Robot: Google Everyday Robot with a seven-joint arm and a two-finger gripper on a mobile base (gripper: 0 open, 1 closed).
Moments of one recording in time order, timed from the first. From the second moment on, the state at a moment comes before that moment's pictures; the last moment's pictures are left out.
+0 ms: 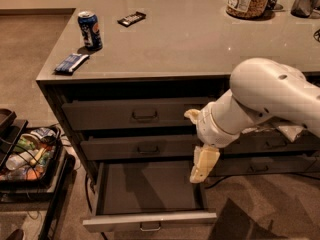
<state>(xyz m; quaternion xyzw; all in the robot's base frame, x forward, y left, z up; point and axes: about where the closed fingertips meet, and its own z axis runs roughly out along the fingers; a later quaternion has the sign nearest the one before) 0.464 -0.084 0.754 -0.69 0.68 0.10 0.21</state>
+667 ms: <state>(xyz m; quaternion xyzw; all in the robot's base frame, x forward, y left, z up) 0.476 -0.070 0.654 -0.66 0.70 0.14 0.23</state>
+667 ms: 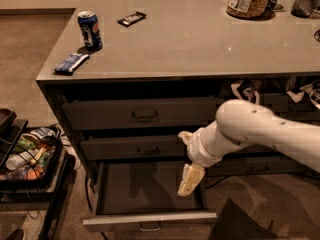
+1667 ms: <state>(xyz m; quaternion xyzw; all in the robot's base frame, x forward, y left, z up) 0.481 -0.052 0.585 -0.64 0.71 0.15 0.25</state>
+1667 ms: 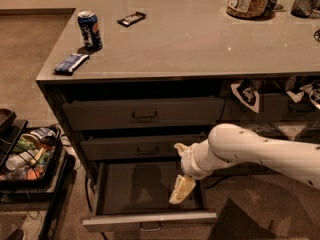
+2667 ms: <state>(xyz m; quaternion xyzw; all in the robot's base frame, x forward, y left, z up) 0.413 -0.052 0.482 -0.64 0.66 0.29 0.26</state>
